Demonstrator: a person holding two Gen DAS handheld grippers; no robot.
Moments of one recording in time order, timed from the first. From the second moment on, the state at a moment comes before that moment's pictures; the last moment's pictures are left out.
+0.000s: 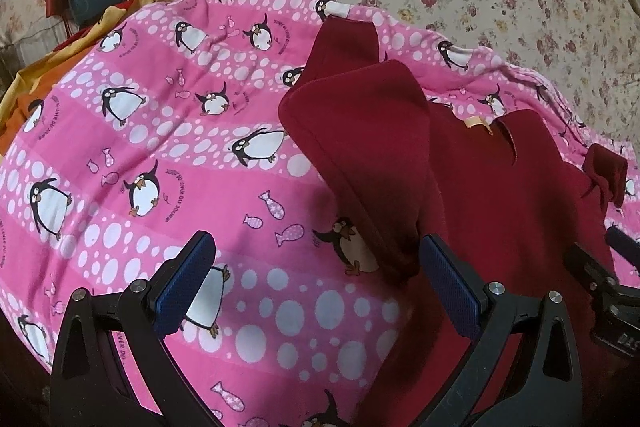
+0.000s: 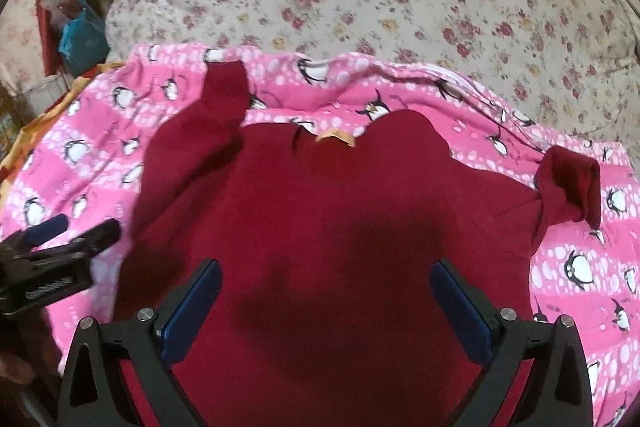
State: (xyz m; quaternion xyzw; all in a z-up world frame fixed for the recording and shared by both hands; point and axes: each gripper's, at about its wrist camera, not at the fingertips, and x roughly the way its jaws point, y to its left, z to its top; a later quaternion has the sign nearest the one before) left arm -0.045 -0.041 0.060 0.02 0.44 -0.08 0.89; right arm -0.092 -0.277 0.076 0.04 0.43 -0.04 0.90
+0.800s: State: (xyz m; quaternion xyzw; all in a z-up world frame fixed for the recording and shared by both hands) left arm -0.068 -0.079 0.065 0.03 0.44 -0.13 0.89; right arm -0.127 -0.311 0.063 0.10 0.46 -0.10 0.88
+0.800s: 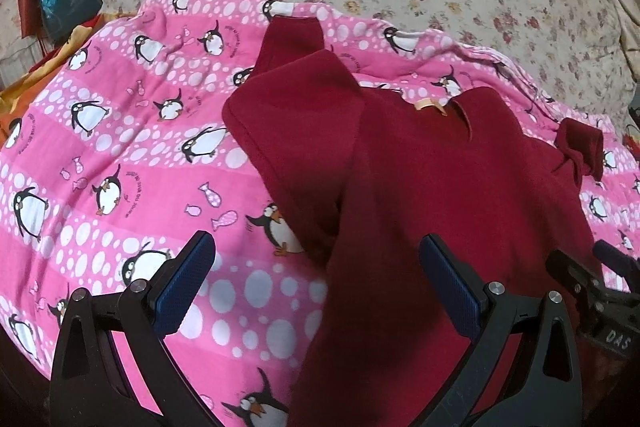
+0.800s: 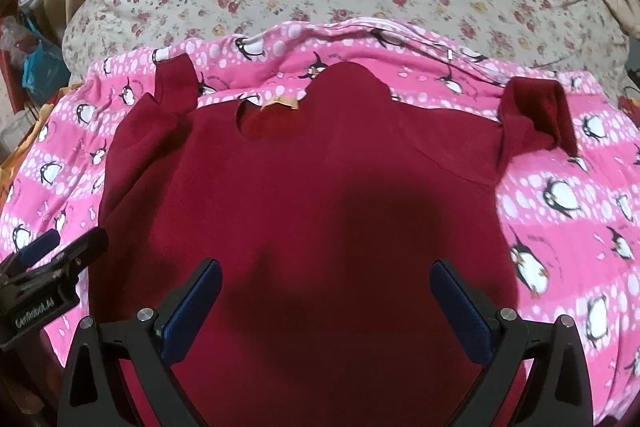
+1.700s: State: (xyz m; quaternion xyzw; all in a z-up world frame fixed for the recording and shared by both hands) left arm -0.073 -0.085 0.057 0.03 0.45 -0.13 0.88; right arm -0.142 -0.325 0.086 0.09 0.41 -0.09 0.90
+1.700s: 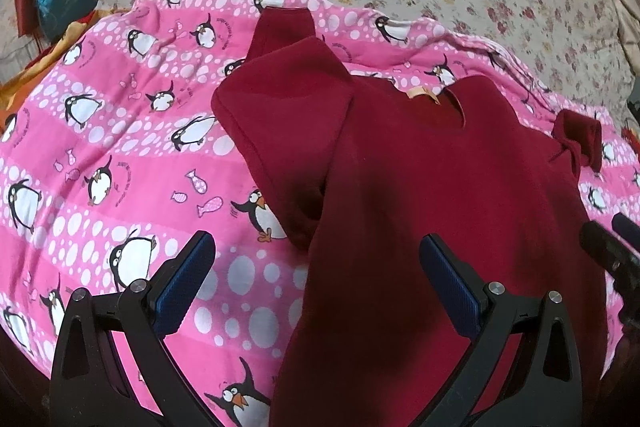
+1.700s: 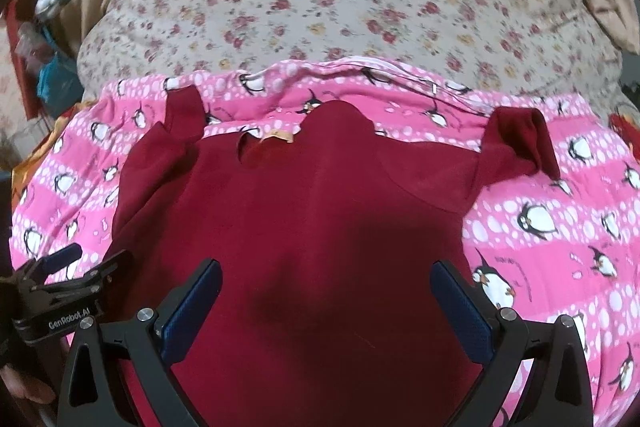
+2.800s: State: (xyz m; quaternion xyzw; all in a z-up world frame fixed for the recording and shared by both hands) left arm -0.015 -0.037 0.065 -0.02 0.45 -0.07 0.89; right arm -0.117 -0.310 0.048 0.10 0.47 -0.03 0.88
